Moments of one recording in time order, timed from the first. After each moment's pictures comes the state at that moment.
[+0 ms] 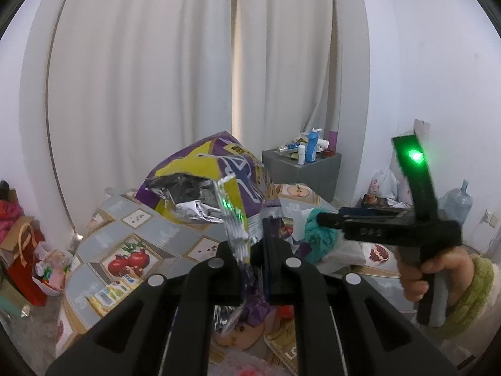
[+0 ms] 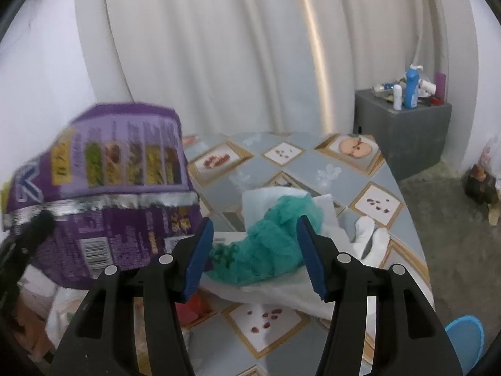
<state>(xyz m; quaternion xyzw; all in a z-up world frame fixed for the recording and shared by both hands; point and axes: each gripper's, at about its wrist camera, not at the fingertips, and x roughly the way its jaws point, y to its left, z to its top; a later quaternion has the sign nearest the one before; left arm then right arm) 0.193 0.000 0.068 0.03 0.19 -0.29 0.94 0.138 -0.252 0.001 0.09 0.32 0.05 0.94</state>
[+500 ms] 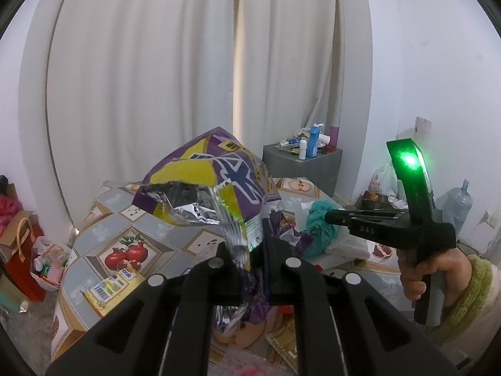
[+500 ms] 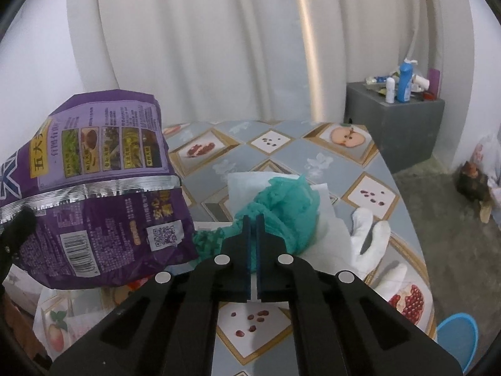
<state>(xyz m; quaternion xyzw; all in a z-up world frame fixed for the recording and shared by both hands) 0.190 -0.005 0.064 0.04 0.20 -0.28 0.94 0.140 -0.252 -0.006 0.08 0.32 0.02 0.94</state>
